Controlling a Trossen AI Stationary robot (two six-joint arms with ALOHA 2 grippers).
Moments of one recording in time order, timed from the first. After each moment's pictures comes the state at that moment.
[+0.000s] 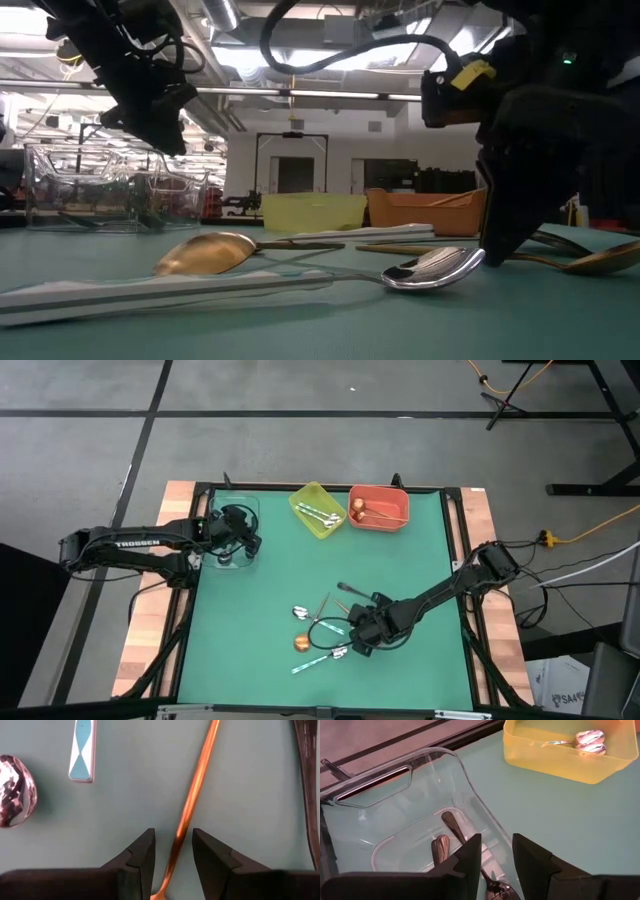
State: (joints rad) left arm 0.29 0.92 0.58 -0.56 -0.52 -0.59; right arm 0.48 1.87 1.12 -0.58 0.25 0.84
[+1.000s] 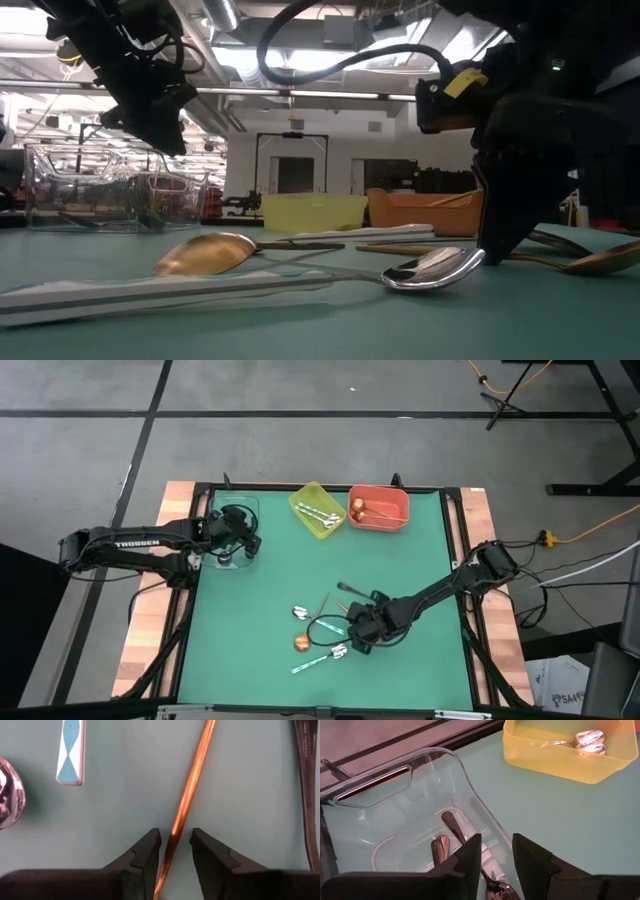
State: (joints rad) left arm 0.29 0.92 0.58 -0.56 -0.52 -0.59; right arm 0.46 1.90 1.12 -0.58 0.21 0.83
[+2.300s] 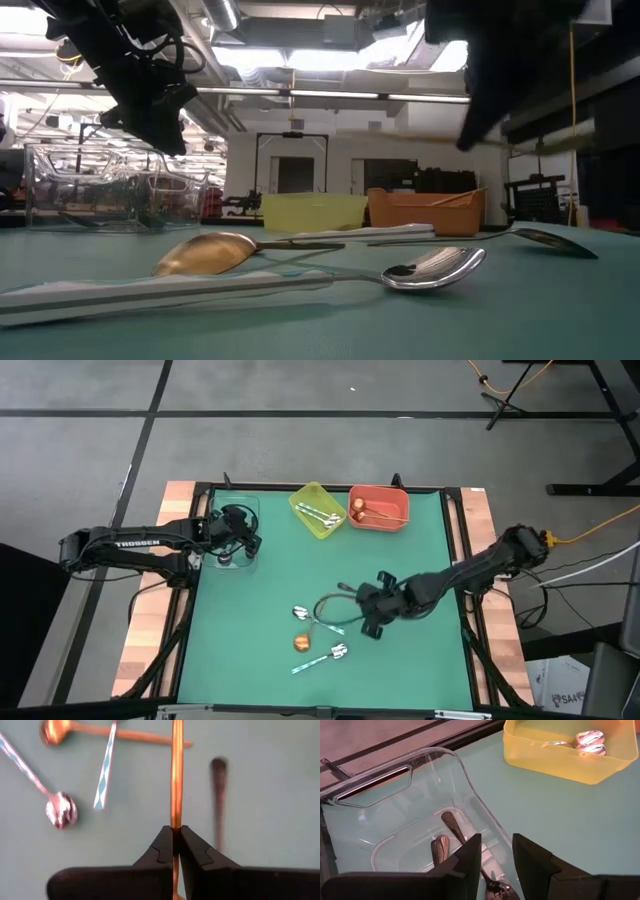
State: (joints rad) left arm 0.29 0.92 0.58 -0.56 -0.52 -0.59; right arm 0.39 1.58 1.12 -0.70 0.25 0.67
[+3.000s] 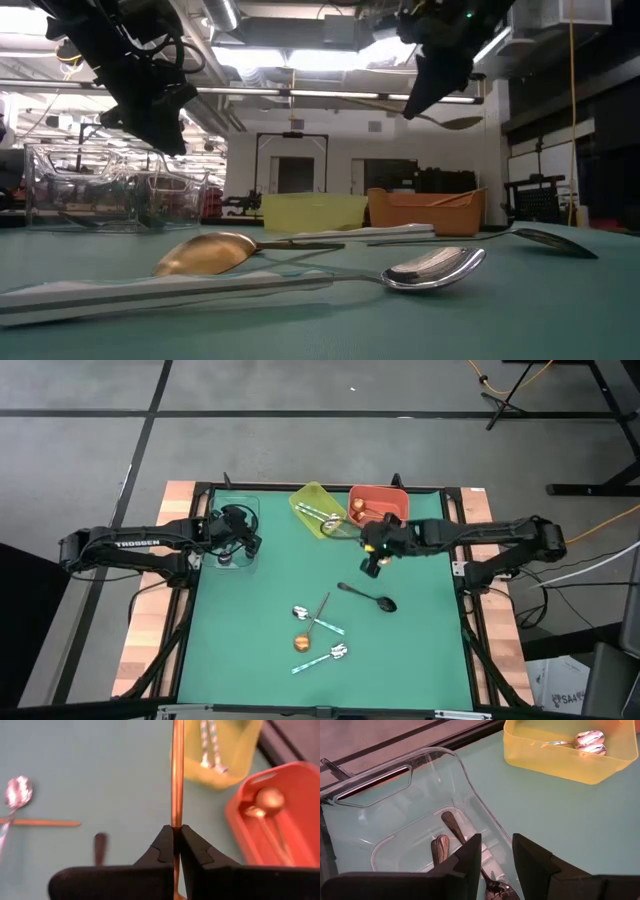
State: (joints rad) left arm 0.29 0.92 0.58 -0.56 -0.52 -0.59; right arm -0.04 1.38 1.12 -0.67 0.29 0.27
